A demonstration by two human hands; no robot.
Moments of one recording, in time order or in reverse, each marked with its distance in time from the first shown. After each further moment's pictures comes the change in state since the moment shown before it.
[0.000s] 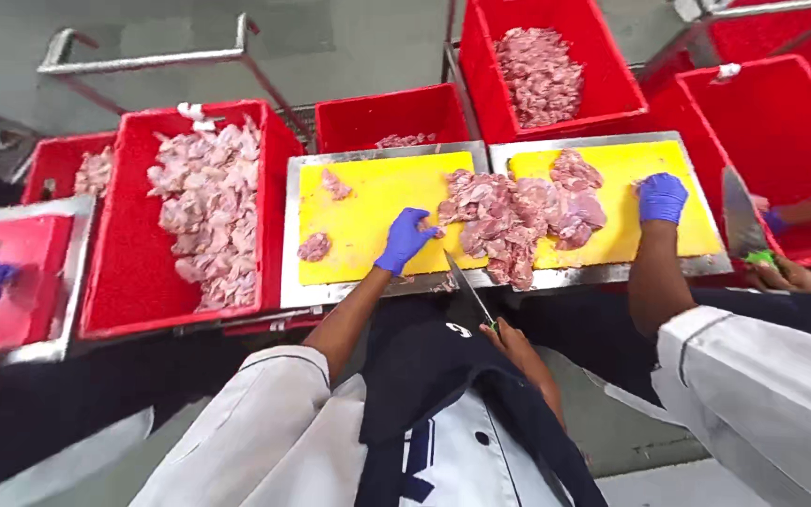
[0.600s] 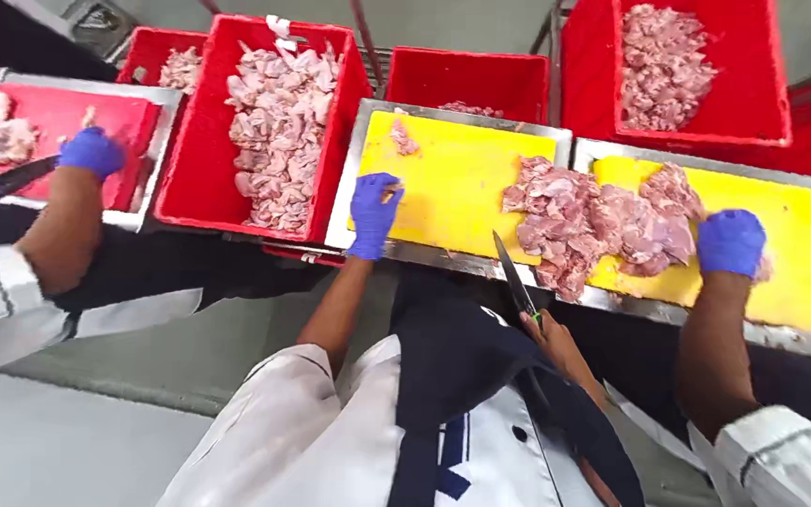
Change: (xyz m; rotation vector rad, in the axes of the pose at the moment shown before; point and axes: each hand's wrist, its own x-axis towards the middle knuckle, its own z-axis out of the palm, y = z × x) left_hand -0.099 -0.075 -0.100 0.164 0.664 -0.023; right_hand 0.011 -0.017 -0.028 -0.211 -0.011 0.001
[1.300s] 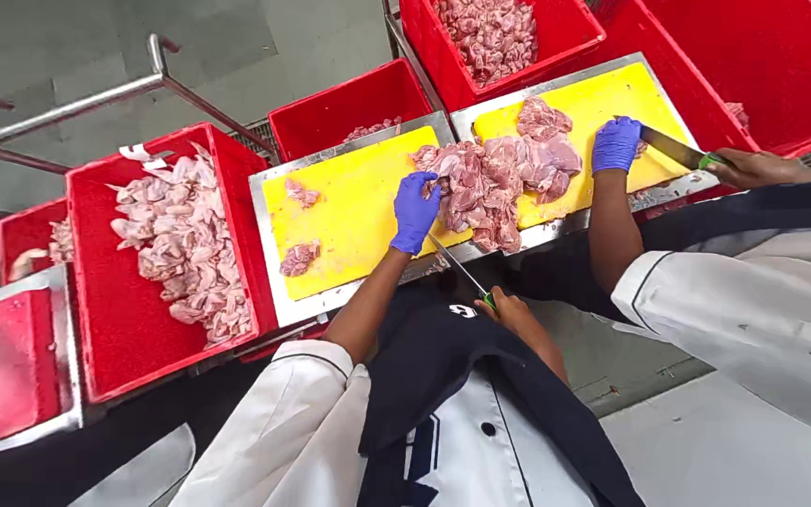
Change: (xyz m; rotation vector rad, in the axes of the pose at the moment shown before) left_hand 0.006 0.182 0.144 -0.266 -0.437 0.256; right_hand -0.024 -0.006 0.033 0.160 0.048 0.101
